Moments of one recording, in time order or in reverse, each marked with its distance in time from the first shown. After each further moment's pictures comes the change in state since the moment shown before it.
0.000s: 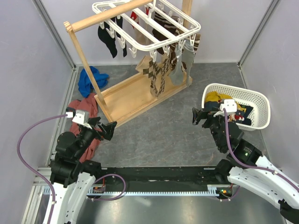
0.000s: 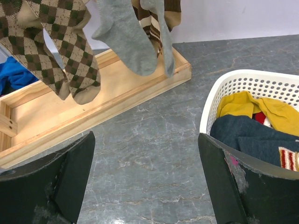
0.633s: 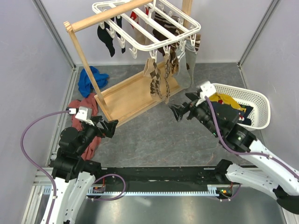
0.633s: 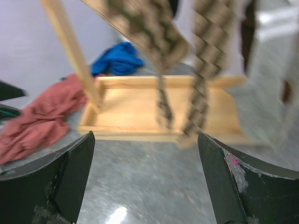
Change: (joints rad) left arm 0.000 0.062 -0.011 0.030 0.001 0.000; right arm 0.000 0.251 0.243 0.097 -0.478 -0.158
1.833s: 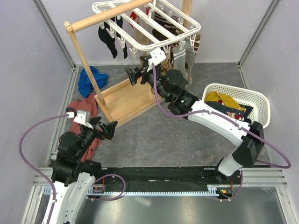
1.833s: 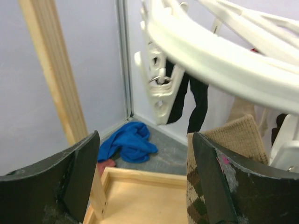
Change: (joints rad) left arm -0.023 -0.068 -0.026 0.008 -0.034 0.002; right arm 0.061 0.799 0.590 0.497 -0.037 -0.154
